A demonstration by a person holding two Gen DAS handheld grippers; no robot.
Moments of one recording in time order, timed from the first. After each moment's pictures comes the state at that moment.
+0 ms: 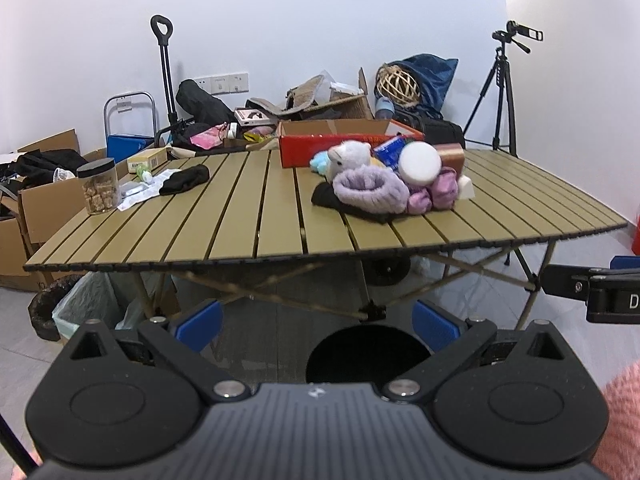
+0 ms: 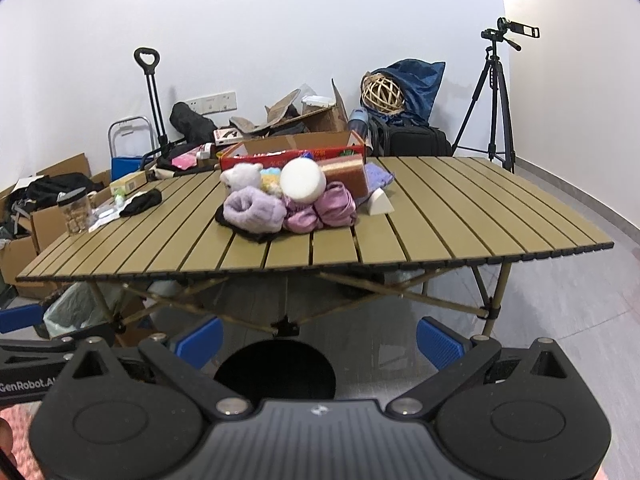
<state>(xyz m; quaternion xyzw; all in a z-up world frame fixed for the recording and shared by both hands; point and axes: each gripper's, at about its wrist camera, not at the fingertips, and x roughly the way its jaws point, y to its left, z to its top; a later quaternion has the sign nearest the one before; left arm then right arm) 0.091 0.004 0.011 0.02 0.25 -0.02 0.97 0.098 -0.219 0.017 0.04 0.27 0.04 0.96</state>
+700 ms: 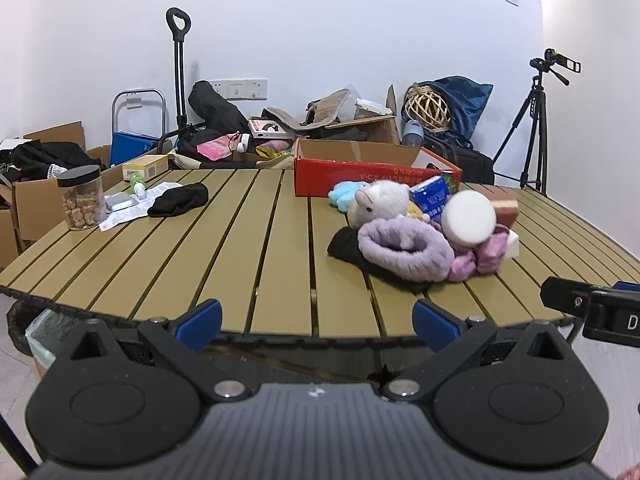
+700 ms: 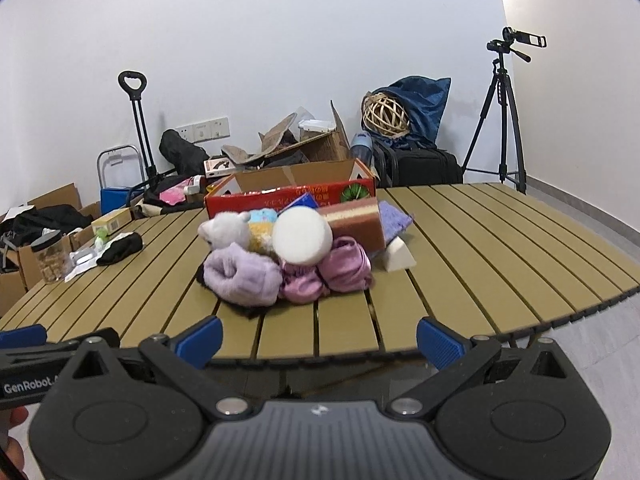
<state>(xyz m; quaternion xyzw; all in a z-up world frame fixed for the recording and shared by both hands) 0.202 0.010 0.012 -0.02 0.23 0.01 0.97 0.206 -0.207 0.014 0.05 0.23 0.04 0.97</state>
